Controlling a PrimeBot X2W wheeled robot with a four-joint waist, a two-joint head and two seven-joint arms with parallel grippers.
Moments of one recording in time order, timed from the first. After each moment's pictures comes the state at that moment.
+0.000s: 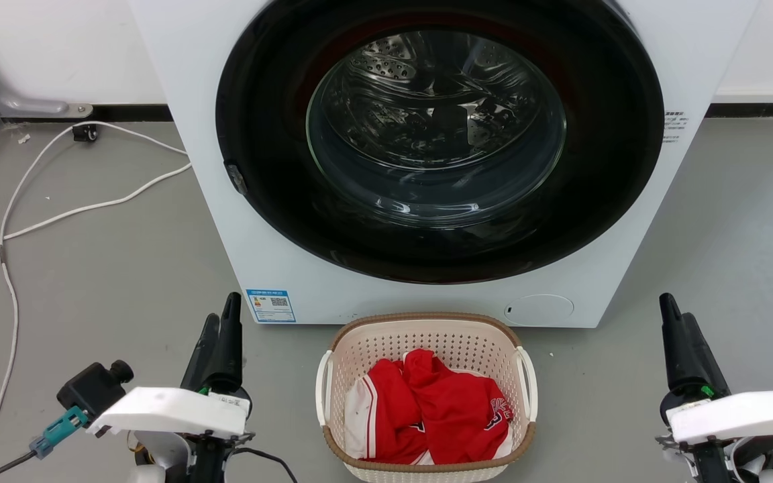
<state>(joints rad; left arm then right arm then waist) -0.09 0.05 -0.02 0.15 -1.00 -0.11 -0.06 -0.03 -0.05 -0.06 0.12 0.91 0.13 -0.06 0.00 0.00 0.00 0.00</state>
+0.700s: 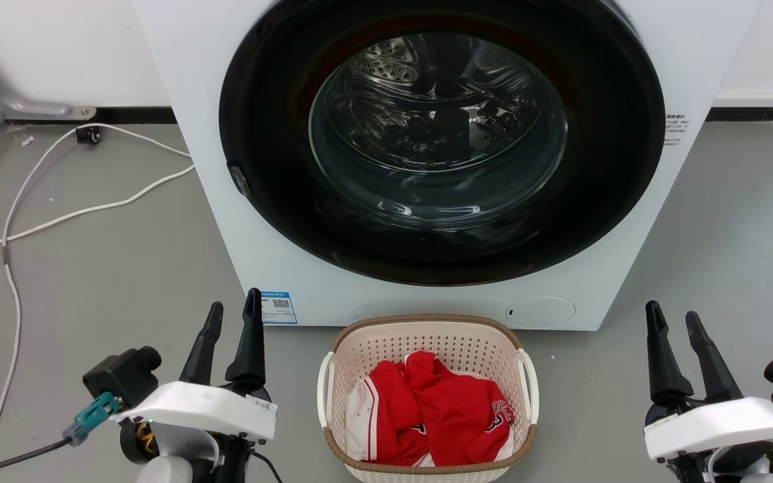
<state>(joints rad) -0.10 0.05 -0.06 0.15 -0.66 -0.10 -0.13 -0.01 -0.05 -0.04 0.10 0.54 0.13 -0.12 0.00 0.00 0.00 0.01</state>
